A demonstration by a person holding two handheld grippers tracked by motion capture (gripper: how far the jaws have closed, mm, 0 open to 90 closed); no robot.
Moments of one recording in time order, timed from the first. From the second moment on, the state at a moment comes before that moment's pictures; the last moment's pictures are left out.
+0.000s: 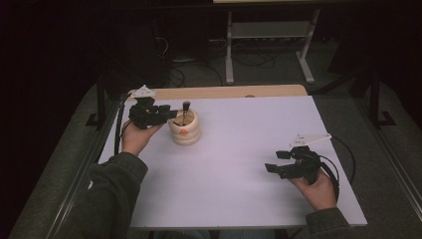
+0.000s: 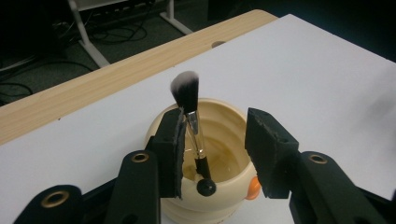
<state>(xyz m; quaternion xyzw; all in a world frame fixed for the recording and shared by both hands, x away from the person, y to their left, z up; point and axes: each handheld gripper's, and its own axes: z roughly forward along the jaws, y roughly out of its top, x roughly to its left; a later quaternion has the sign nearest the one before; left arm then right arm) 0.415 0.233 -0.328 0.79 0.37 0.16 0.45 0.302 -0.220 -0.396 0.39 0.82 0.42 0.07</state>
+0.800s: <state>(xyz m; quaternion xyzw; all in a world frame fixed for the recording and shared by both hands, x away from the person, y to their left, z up) 0.391 0.214 -0.317 0.81 0.33 0.15 0.46 0.302 -0.225 -0.396 0.39 0.81 0.42 0.08</state>
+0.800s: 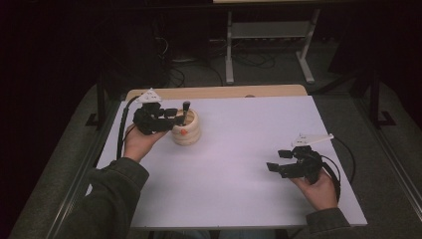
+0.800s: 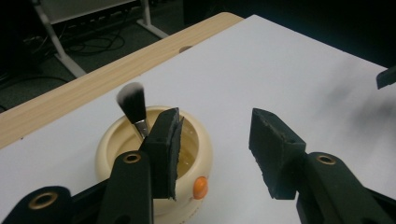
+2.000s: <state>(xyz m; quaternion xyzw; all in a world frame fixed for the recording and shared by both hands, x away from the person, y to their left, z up) 0.359 0.202 -0.327 0.82 0.30 0.13 0.47 0.301 -0.231 -0.395 0.40 0.81 0.42 0.09</state>
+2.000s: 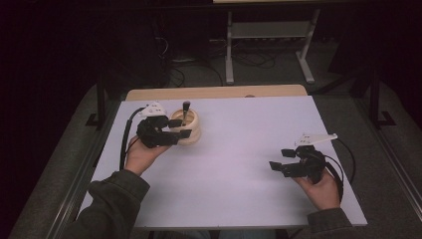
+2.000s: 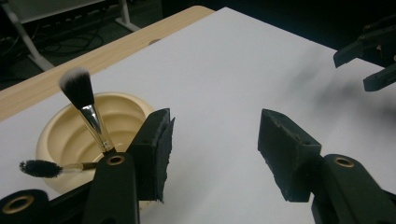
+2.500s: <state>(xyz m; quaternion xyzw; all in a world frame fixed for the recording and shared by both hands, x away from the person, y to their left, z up) 0.348 0.203 -0.334 0.82 0.30 0.12 0.47 0.302 -0.233 -0.394 0.40 0.81 0.42 0.09</state>
